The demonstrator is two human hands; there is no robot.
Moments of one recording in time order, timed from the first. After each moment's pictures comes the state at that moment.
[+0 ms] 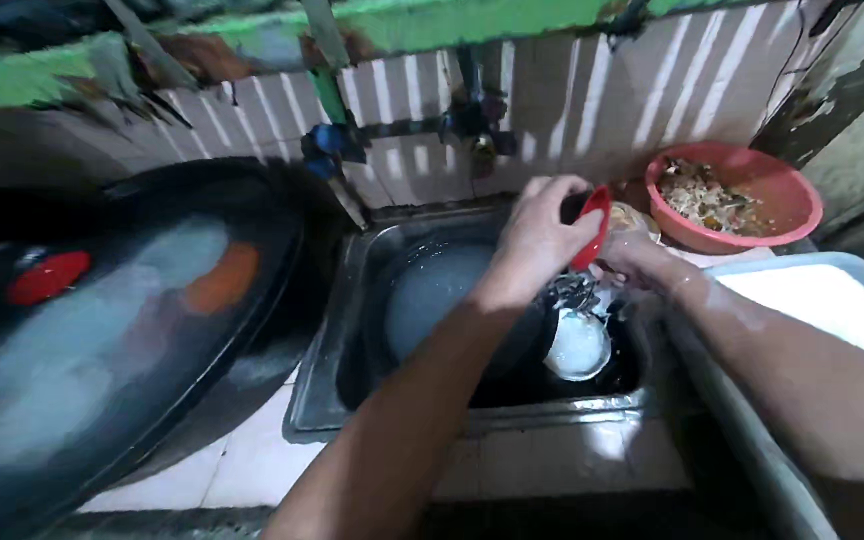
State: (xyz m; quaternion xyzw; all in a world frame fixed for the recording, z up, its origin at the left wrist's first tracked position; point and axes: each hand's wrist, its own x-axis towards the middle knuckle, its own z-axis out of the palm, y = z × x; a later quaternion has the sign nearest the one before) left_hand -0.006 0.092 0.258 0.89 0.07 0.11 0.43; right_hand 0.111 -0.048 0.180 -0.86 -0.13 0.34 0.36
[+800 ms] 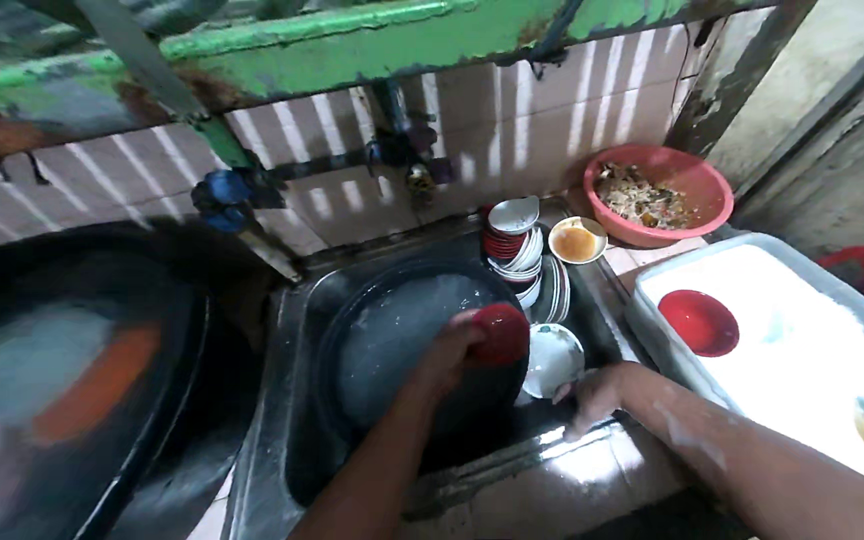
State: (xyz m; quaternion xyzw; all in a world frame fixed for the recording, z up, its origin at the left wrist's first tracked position) left_hand -0.040 0.154 0.107 0.62 0.26 -0.14 0.72; right_hand 0.004 -0.083 0.116 -0.77 -0.26 0.58 0.05
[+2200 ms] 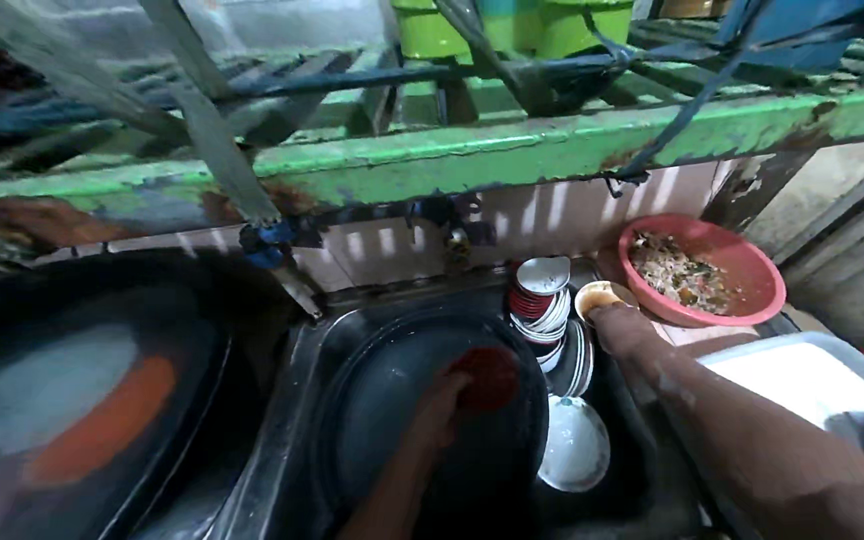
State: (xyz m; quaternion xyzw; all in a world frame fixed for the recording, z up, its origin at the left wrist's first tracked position) left_hand -0.025 0.185 0.101 0.58 0.35 -0.01 0.74; right_hand 0.169 -0.057 0.125 -0.96 -0.22 0.20 -0.03
